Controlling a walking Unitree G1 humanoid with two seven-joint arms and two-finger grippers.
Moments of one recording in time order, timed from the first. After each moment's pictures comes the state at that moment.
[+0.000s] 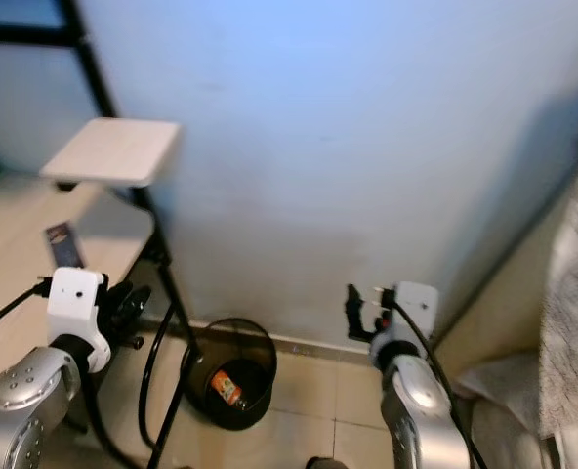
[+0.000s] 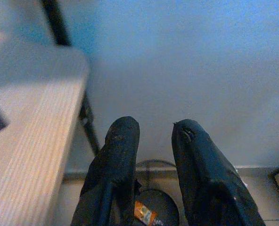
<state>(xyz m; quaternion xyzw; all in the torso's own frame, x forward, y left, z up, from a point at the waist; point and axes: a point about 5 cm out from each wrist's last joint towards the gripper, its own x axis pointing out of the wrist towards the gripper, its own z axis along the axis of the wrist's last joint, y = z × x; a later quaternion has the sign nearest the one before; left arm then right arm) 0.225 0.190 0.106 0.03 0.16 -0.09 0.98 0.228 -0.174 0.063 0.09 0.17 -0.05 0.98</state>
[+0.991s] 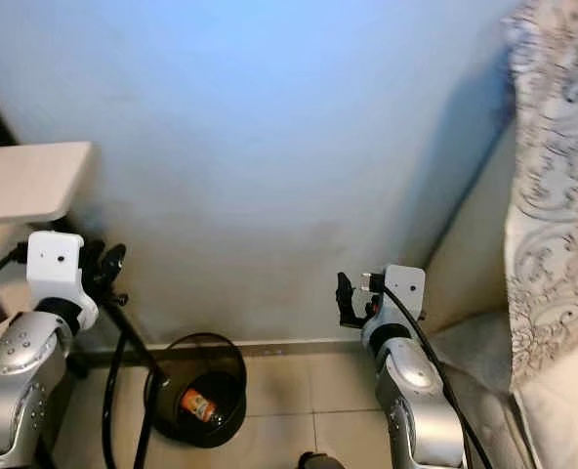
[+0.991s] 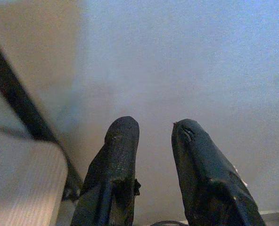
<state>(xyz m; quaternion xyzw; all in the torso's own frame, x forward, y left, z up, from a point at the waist) 0.253 0.206 0.127 0.07 0.09 -0.01 0.99 0.245 -0.162 0.076 0.07 0.16 -0.01 0.98</state>
